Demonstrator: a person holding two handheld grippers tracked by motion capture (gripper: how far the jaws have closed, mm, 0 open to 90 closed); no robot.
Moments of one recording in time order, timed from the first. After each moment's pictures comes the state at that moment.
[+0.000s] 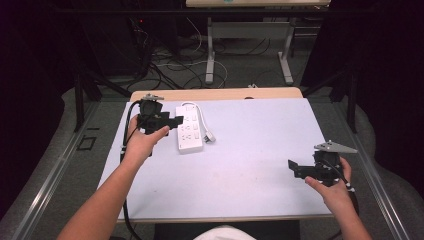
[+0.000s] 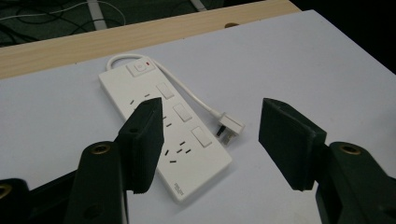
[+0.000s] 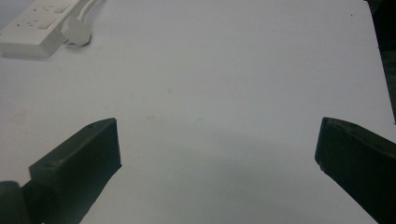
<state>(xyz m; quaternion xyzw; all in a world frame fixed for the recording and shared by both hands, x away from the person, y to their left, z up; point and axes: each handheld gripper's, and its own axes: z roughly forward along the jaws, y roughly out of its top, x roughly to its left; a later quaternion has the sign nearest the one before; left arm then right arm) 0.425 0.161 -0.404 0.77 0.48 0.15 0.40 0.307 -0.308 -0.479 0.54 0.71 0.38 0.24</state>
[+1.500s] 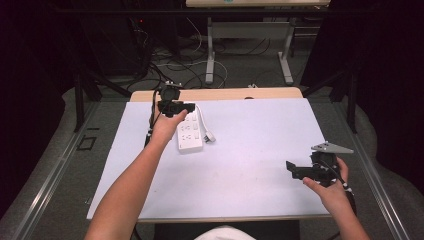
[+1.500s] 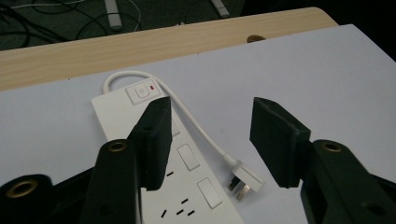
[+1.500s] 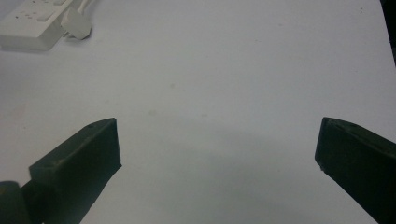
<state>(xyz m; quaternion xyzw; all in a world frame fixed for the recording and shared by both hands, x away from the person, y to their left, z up) 0.491 0.119 -0.422 0.75 0.52 0.16 0.38 0.309 -0.305 -0.485 0.54 0.72 0.38 0.23</state>
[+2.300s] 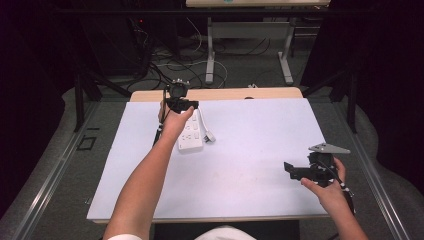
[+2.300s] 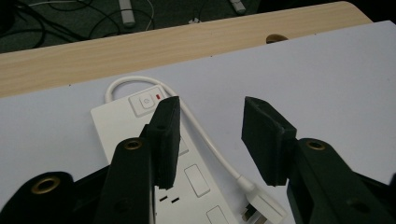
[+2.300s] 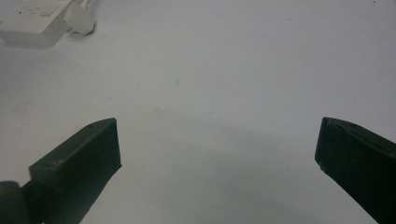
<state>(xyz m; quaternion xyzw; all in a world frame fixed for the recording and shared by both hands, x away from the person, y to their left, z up) 0.520 0.101 -0.438 0.75 0.53 0.18 0.35 0.311 -0.302 -0.490 0.53 0.72 0.38 0.22</state>
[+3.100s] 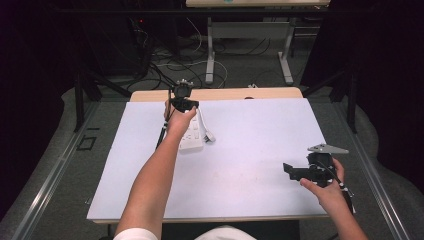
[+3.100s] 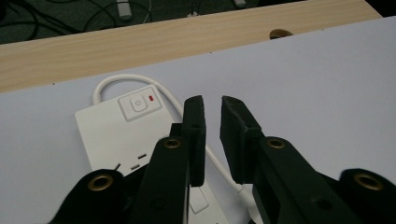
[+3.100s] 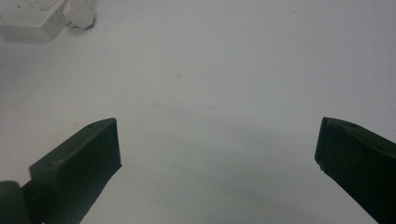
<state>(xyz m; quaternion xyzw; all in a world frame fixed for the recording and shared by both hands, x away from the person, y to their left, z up) 0.535 0.093 -0.453 0.75 0.54 0.17 0.35 0.314 -0.302 -0.496 0.54 0.72 0.38 0.21</state>
